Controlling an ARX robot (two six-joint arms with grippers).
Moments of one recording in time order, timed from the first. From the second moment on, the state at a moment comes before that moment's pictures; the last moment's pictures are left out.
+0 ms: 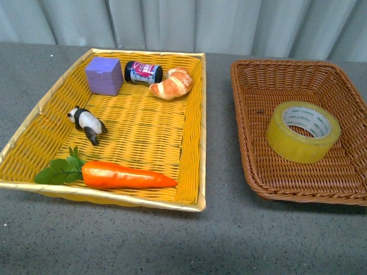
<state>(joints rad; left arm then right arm) 0.00 0.29 0.02 0.30 0.00 -0.01 0.00 0.33 0.01 0.33 0.00 0.00</state>
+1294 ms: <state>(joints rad) 0.00 0.00 0.02 0.00 0.00 0.00 0.00 0.01 0.01 0.00 0.00 0.00</state>
